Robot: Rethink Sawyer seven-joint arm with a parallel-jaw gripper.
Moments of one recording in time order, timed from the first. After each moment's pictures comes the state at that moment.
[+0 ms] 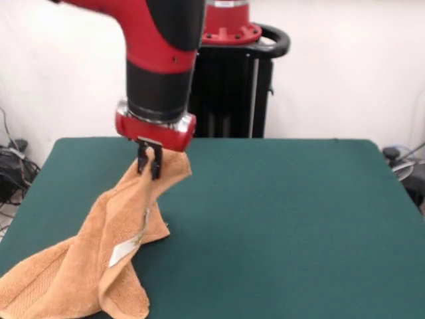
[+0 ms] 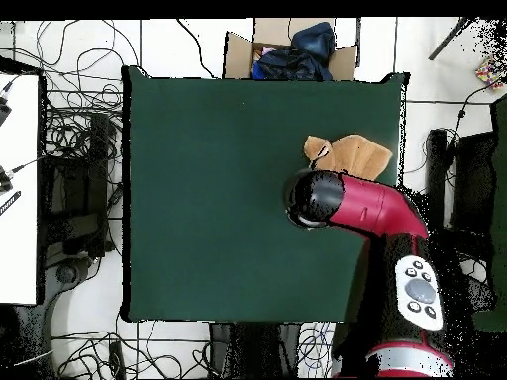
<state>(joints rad) -0.36 -0.62 -0.05 1.56 -0.16 0.67 1.71</state>
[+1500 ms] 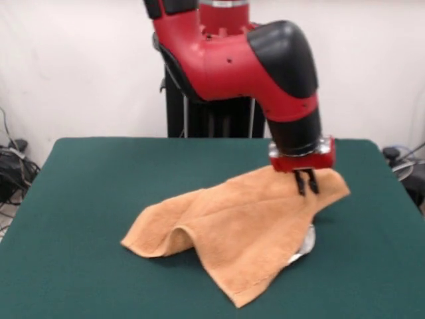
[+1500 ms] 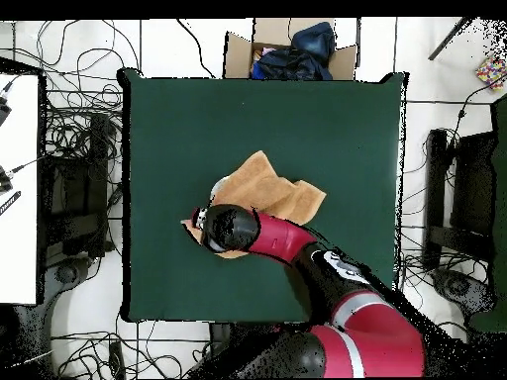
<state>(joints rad) -0.43 -0.50 0.36 1.94 0.05 0.30 1.71</state>
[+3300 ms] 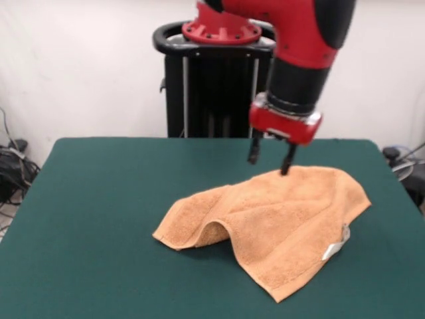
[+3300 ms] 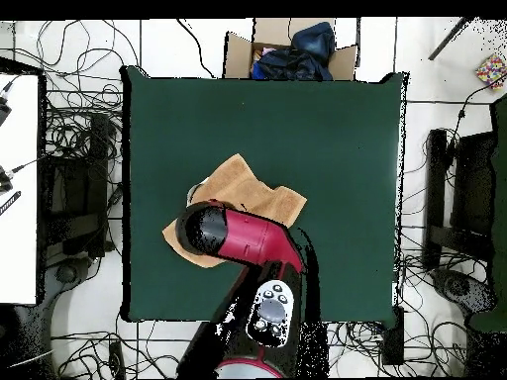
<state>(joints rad) 0.07 -0.60 -0.27 1.78 0.20 0.41 1.91</state>
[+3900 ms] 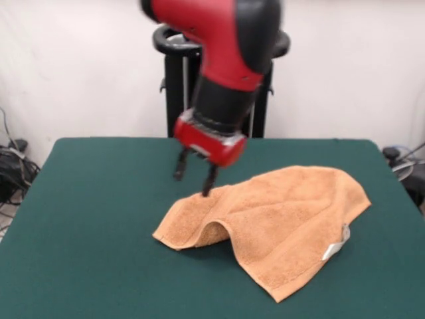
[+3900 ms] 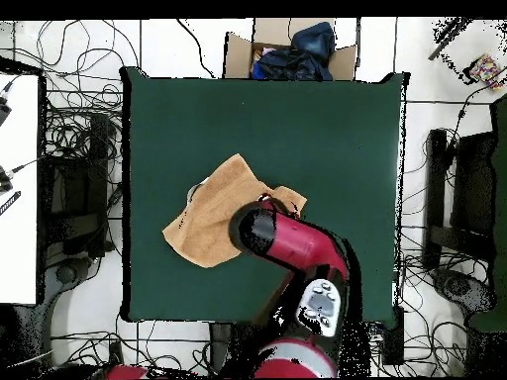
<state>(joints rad) -0.06 -0.51 -0.33 1.76 0.20 0.21 1.91</state>
